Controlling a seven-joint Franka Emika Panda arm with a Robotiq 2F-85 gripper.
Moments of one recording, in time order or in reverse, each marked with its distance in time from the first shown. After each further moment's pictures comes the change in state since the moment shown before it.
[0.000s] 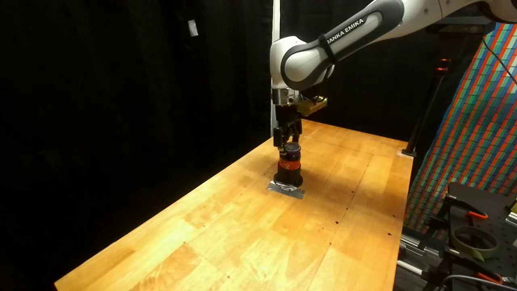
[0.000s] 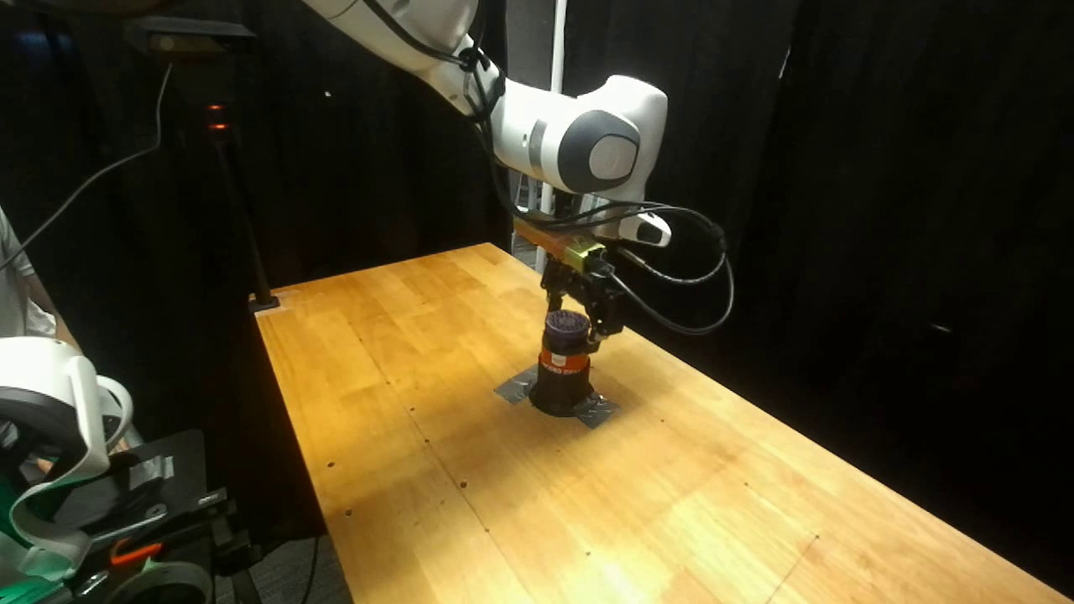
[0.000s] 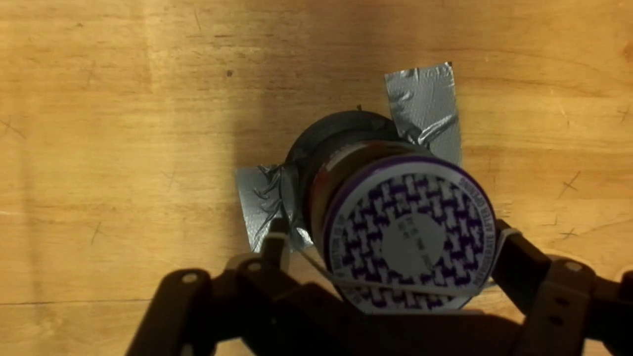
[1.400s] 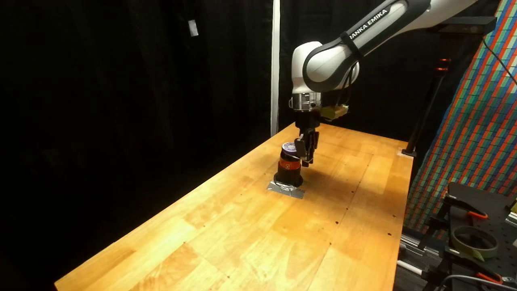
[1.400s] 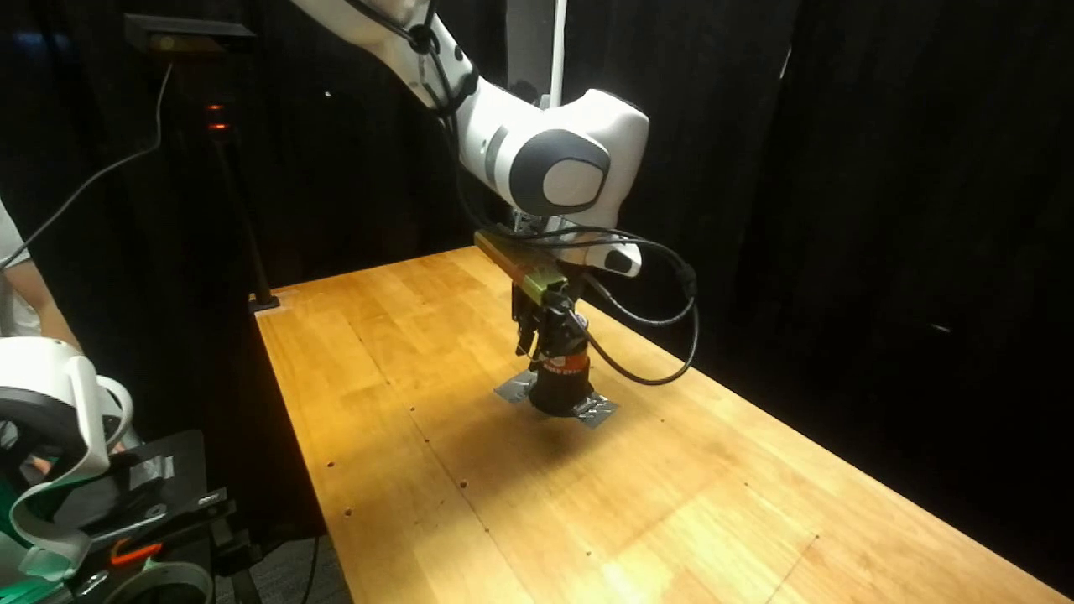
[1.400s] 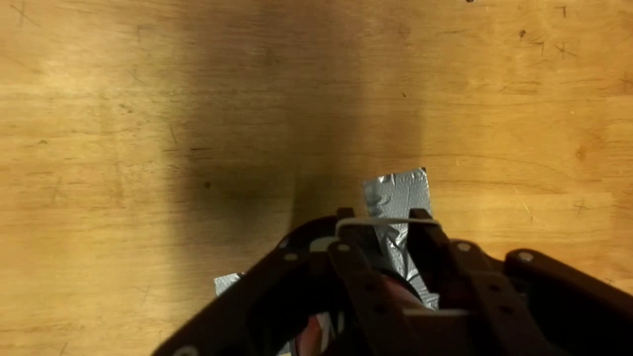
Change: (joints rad) arm -0.049 -0.177 0.027 -0.337 0.111 0.137 -0.100
